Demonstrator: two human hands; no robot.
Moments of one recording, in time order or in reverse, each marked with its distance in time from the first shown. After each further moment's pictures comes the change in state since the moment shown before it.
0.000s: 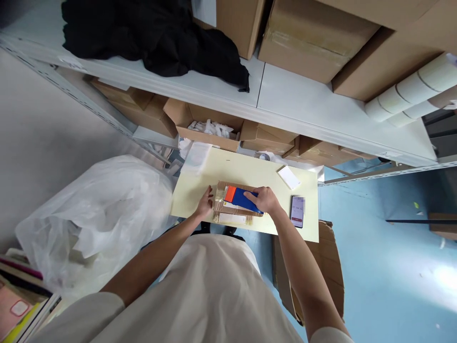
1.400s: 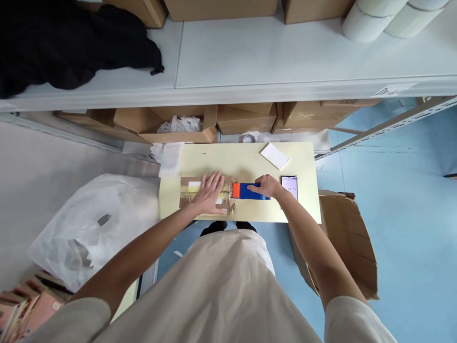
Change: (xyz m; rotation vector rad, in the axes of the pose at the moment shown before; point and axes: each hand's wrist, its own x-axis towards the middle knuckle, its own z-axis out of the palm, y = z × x) left_hand 0.000 0.030 0.134 1.955 -0.324 0.683; right_hand 0.009 0.175 -0.007 0.063 -0.211 0.011
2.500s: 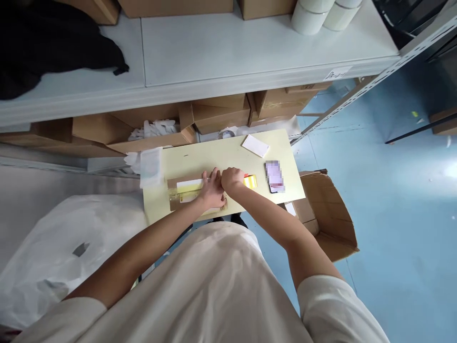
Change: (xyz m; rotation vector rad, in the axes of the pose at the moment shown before) left_hand 0.028 0.040 -0.001 0.141 -0.088 0.125; right_hand 0.019 -0.126 0.027 -0.340 0.013 0.458
